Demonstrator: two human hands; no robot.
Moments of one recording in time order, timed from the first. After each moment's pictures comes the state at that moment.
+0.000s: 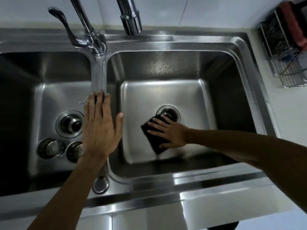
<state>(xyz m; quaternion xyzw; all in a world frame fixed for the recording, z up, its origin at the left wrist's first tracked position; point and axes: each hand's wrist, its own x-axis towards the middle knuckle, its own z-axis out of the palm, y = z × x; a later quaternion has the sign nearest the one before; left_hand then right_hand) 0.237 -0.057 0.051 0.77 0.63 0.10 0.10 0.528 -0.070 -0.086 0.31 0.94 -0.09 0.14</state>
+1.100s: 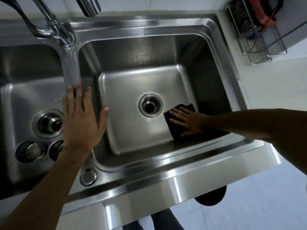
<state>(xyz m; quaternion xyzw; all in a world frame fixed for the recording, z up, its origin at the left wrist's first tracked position) 0.233 -0.055 0.043 0.80 0.58 0.13 0.06 0.641 -0.129 -0.037 0.36 0.86 -0.11 0.35</state>
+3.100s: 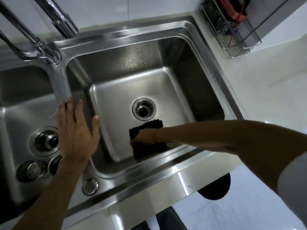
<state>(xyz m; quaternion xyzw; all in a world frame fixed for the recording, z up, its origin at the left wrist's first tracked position) 0.231 -0.051 0.029 0.80 0.56 0.20 0.05 0.464 -0.110 -0.033 0.43 0.81 -0.36 0.16</state>
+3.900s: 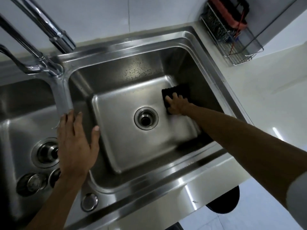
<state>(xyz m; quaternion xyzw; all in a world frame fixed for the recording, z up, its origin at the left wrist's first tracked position) 0.233 -0.052 0.037 0.79 0.56 0.21 0.08 0.618 -0.044 -0.027 0.76 0.56 -0.23 0.24</state>
